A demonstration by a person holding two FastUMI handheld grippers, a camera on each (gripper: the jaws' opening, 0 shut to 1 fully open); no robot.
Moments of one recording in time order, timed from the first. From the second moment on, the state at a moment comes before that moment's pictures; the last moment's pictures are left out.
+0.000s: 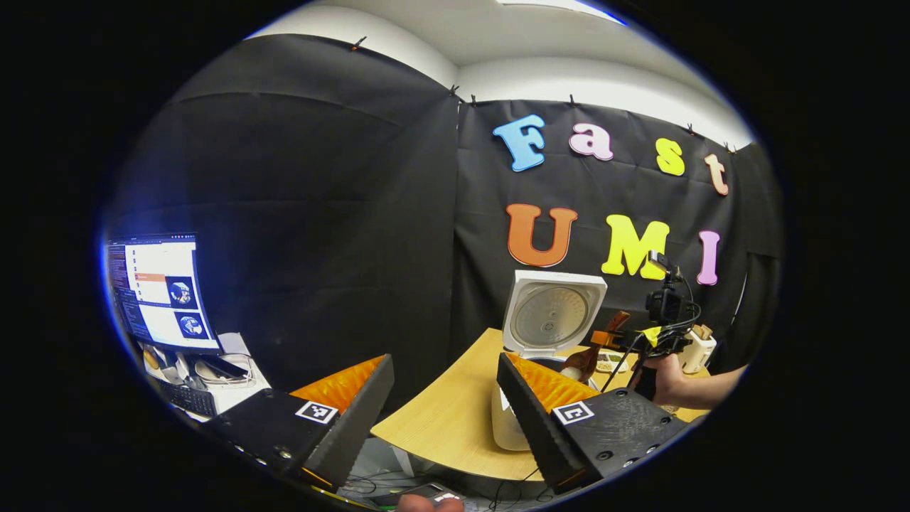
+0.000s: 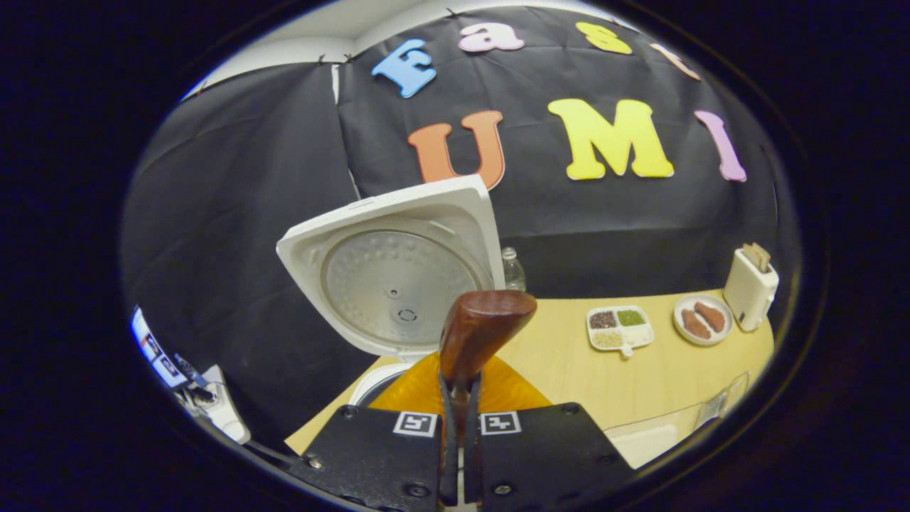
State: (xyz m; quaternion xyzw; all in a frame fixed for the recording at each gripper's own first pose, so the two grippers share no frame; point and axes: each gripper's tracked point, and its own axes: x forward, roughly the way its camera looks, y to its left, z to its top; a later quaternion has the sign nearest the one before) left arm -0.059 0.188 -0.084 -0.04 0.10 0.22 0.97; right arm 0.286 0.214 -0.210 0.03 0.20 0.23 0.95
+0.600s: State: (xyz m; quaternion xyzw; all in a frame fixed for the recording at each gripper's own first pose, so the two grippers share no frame) left arm -0.053 0.178 -0.074 -0.03 0.08 0.21 0.97; right arm 0.261 0.264 -0.162 -0.18 0.06 0.30 0.93
